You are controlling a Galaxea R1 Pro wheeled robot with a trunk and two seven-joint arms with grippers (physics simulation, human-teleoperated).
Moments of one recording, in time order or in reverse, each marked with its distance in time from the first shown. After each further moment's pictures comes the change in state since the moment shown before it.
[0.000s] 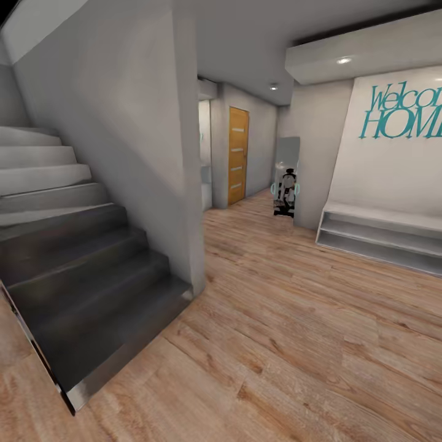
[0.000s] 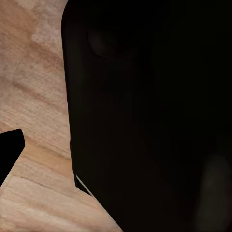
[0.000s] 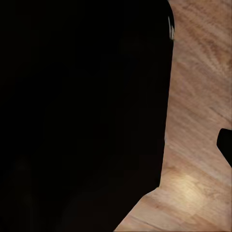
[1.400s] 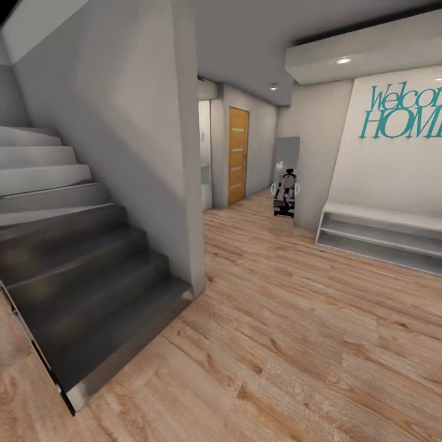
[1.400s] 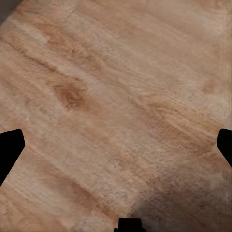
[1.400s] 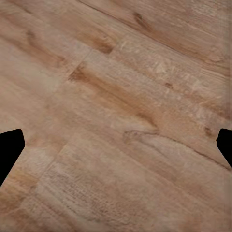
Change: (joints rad) left arm 0.000 0.053 0.005 -0.477 0.004 -0.231 0.001; right arm -0.012 0.011 0.002 -0.677 0.004 -0.169 -0.051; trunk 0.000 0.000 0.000
